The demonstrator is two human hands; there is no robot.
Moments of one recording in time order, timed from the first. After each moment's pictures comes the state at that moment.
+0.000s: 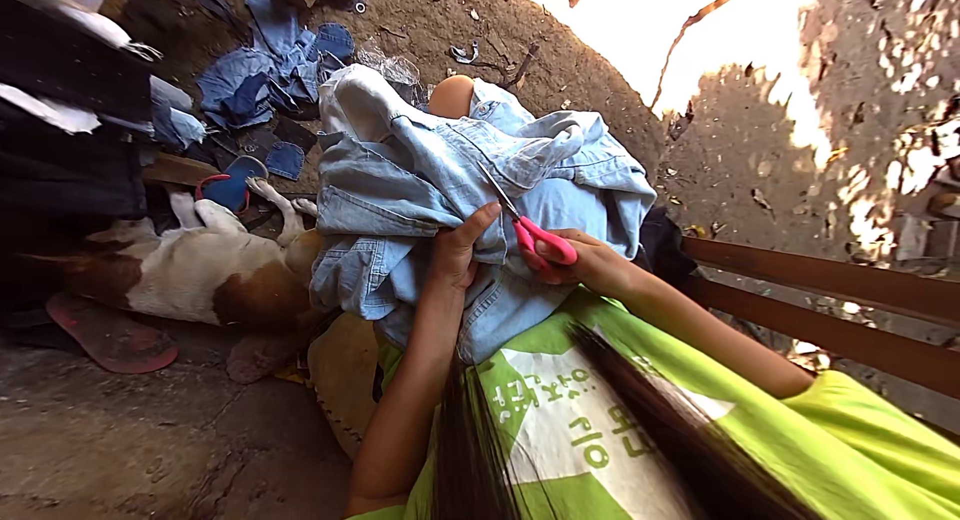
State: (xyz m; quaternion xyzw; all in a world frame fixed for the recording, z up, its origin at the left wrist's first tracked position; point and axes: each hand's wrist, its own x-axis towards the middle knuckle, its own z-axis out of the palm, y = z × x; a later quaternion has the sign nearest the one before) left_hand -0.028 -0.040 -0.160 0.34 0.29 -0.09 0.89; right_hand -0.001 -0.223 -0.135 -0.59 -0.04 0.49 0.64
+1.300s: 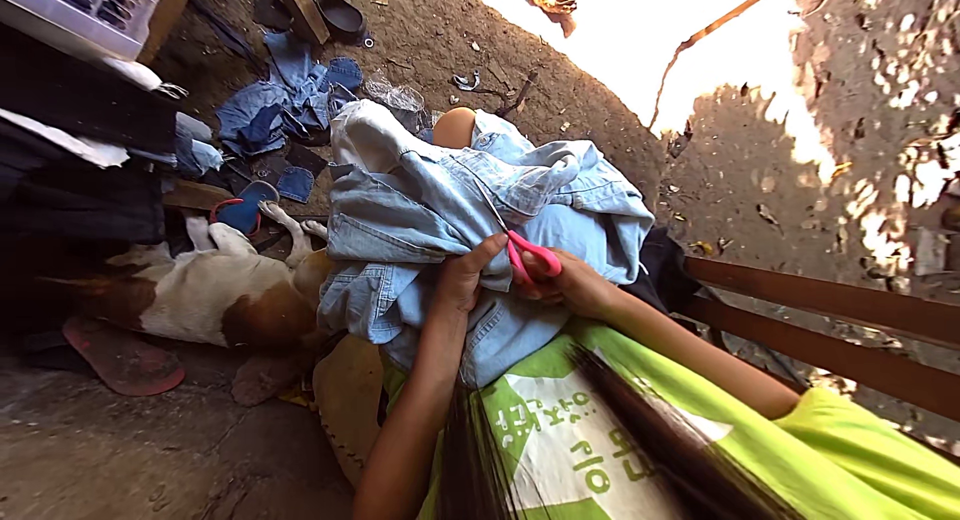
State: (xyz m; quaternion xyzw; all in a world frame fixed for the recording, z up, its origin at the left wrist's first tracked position) left_hand -0.024 -0.043 -0.168 0.34 0.28 -0.10 0.89; right_hand 0.002 -0.202 -0.135 -0.55 0.04 0.50 0.67
